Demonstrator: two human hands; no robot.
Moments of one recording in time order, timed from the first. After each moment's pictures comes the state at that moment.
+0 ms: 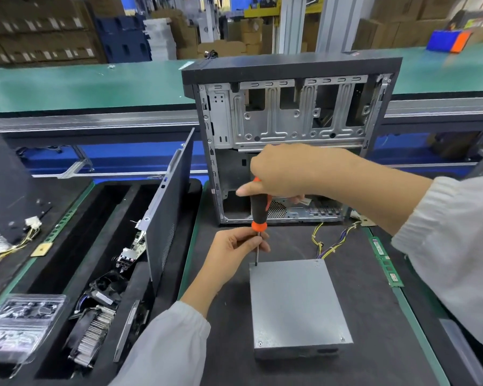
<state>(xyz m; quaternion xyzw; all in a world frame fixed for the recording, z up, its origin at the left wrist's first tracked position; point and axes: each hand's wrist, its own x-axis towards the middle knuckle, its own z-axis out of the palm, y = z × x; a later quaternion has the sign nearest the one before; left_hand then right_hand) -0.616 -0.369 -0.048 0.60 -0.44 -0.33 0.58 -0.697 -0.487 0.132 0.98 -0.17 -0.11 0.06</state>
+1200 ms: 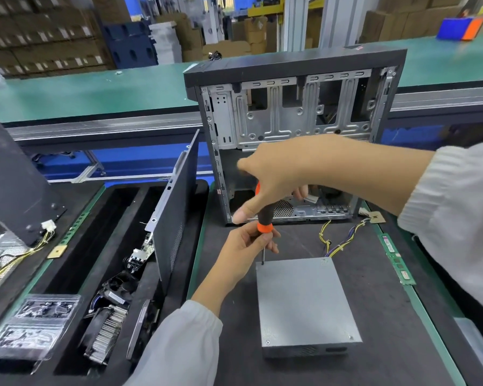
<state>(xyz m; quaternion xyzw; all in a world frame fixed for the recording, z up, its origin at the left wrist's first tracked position) -0.625 -0.373 -0.040 0.60 -0.44 -0.35 0.57 -0.697 -0.473 0.152 0.97 -0.18 -0.18 -0.01</state>
